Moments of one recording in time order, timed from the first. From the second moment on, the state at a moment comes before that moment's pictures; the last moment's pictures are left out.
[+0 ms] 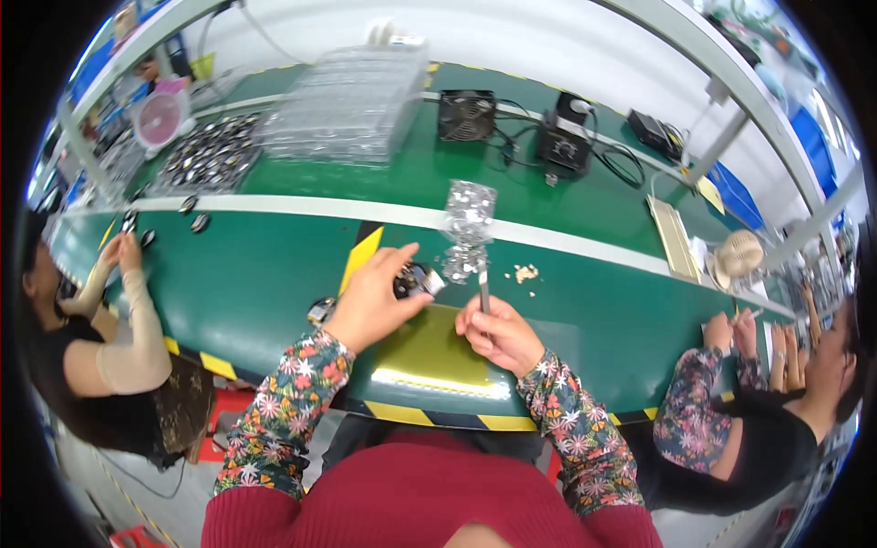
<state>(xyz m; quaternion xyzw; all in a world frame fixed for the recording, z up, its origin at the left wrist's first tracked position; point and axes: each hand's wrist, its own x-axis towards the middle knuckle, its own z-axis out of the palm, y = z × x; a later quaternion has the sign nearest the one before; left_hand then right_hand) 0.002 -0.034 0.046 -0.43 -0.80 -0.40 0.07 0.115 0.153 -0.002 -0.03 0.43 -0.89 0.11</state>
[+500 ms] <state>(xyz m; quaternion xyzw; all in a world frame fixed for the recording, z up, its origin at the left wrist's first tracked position) 0.024 -0.004 0.035 -0.44 -0.69 -0.55 -0.16 0.111 0.143 0.020 0.16 0.52 -0.84 -0.03</state>
